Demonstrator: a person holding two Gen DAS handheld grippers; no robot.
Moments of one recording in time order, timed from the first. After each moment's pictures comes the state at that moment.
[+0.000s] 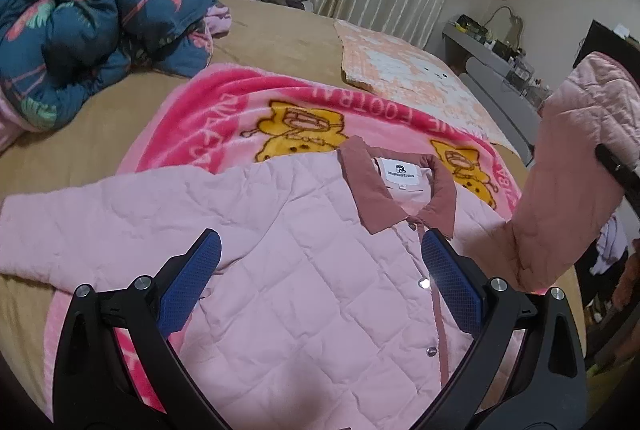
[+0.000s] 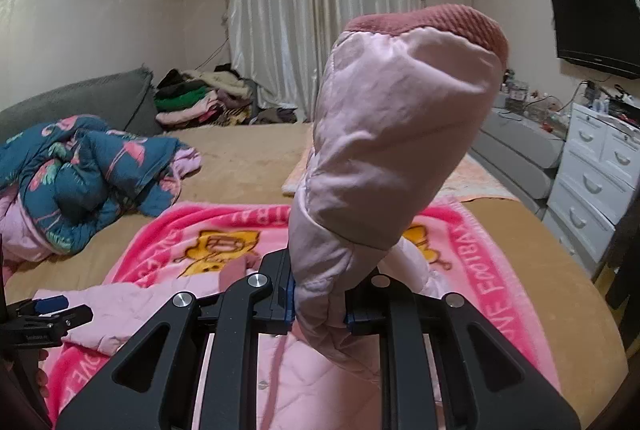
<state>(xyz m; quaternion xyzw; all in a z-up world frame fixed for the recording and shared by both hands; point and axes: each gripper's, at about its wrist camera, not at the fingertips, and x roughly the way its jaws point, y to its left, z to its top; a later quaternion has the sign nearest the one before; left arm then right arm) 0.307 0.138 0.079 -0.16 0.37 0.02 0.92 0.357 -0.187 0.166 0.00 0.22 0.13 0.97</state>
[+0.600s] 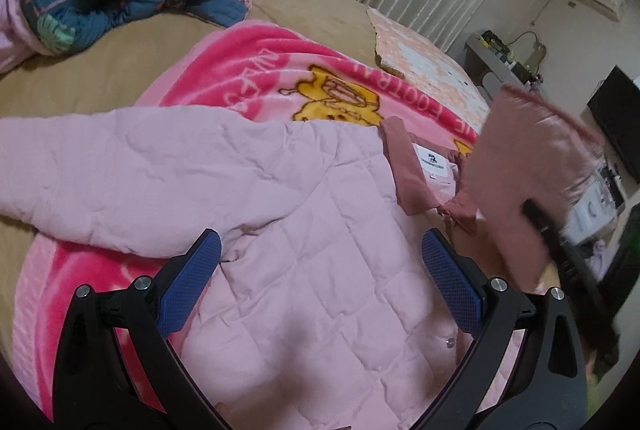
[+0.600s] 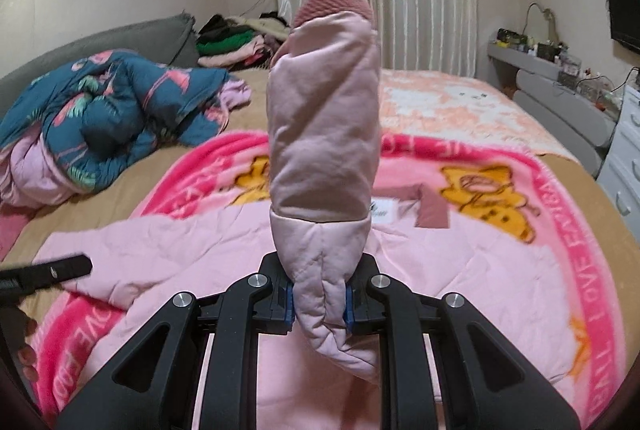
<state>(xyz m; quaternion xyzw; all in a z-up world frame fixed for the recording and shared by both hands) 0.286 0.188 0.028 -0.25 0.39 0.03 0.89 0.365 -0.079 0.051 -0.03 0.30 0.20 0.93</state>
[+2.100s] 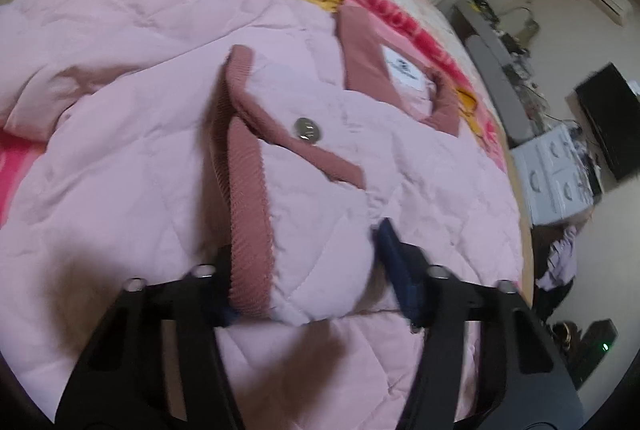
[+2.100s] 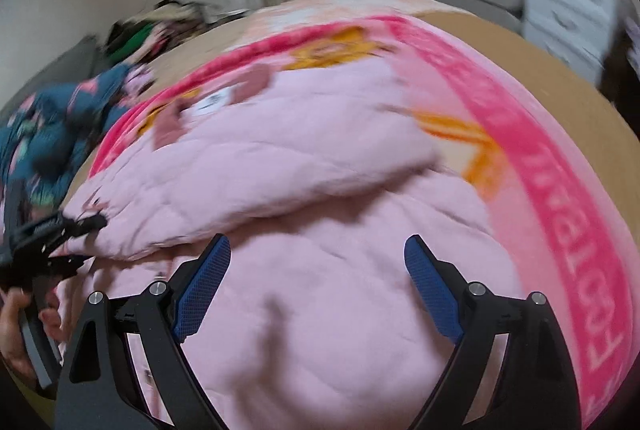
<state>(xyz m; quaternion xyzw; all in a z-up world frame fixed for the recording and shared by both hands) 0.321 0.094 -0.061 -0.31 0.46 -0.04 0.83 0.284 -0.304 -0.033 0.12 0.41 0.05 0.90</state>
